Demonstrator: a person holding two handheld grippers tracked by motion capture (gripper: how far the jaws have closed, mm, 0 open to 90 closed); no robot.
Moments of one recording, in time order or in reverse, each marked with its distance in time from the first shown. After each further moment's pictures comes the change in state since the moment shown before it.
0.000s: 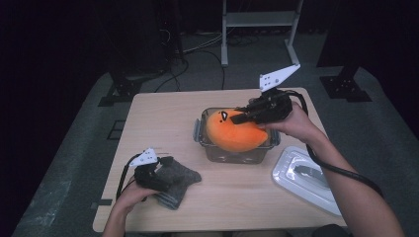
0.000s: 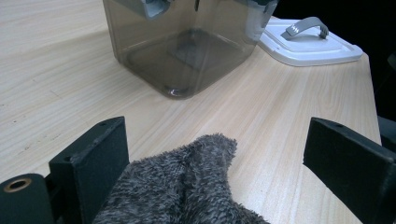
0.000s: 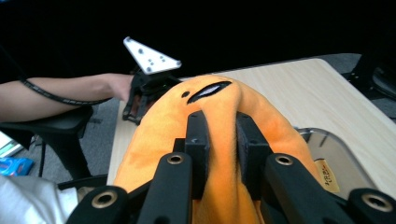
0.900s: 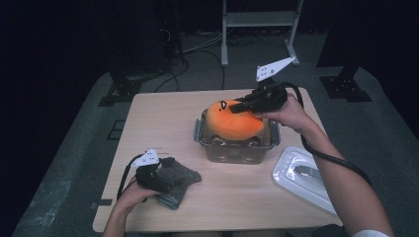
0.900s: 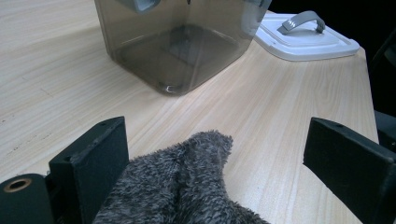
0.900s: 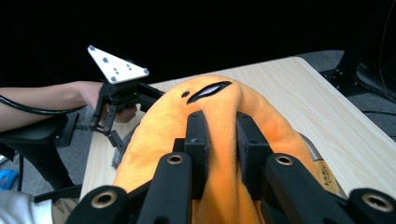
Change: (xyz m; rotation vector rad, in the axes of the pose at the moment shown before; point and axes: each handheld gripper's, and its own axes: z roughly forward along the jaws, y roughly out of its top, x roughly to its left) left arm -0.002 -0.001 0.003 0.013 -0.015 0.004; right arm -0.034 0.001 0.007 -0.001 -0.038 0.031
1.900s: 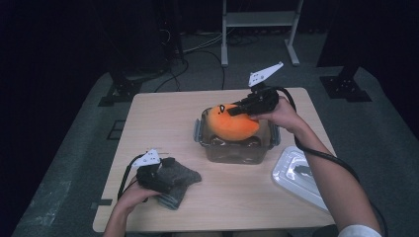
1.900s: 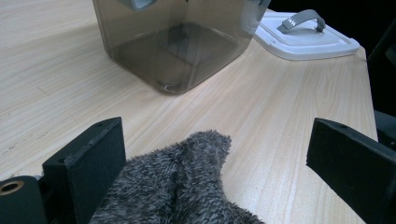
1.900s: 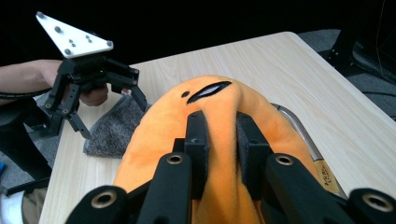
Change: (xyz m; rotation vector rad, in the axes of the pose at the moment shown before) left arm -0.001 0.000 0.002 0.010 0.001 0.001; right arm -0.031 -0.023 0.028 0.062 -0.020 0.022
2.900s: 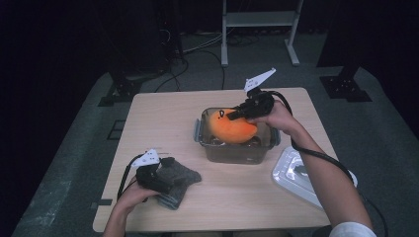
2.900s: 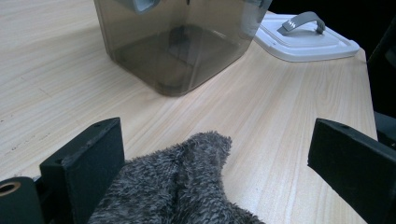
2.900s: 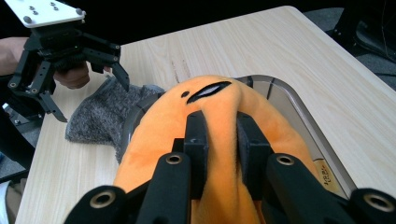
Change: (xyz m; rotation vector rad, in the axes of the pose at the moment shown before) left arm 0.000 0.000 -0.001 -0.007 0.002 -0.001; right arm -0.017 -0.018 0.021 0.057 -0.005 0.022
